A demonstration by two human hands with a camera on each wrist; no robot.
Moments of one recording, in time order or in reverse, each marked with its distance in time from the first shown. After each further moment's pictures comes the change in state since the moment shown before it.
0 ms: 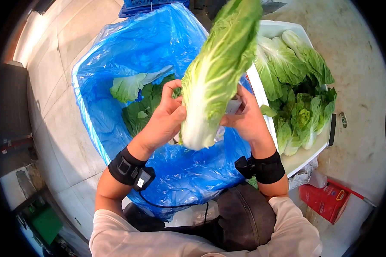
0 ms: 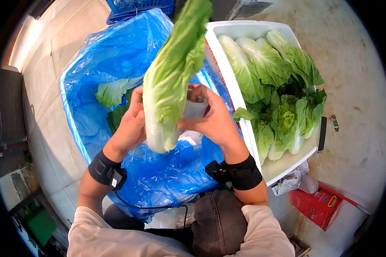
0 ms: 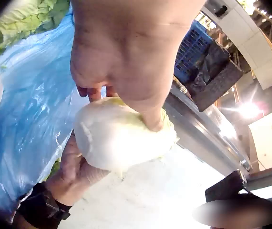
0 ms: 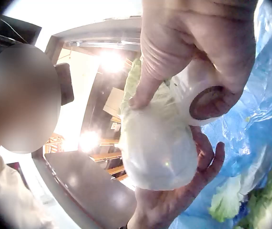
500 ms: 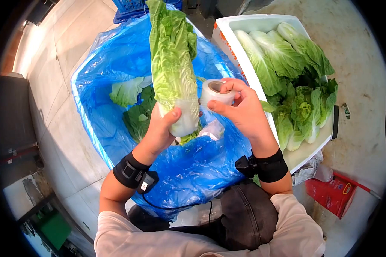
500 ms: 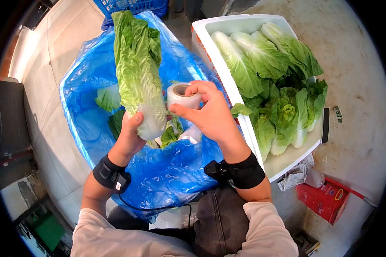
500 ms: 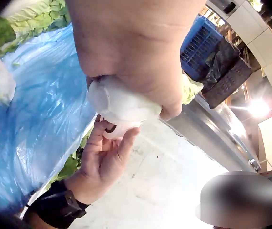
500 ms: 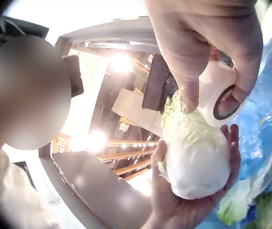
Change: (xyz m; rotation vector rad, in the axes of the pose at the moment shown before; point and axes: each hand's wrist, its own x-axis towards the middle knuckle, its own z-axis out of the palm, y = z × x) left_hand 0.002 -0.011 0.004 -0.052 0.173 0.021; right_hand 0.004 0.002 0.000 0.163 0.127 0.063
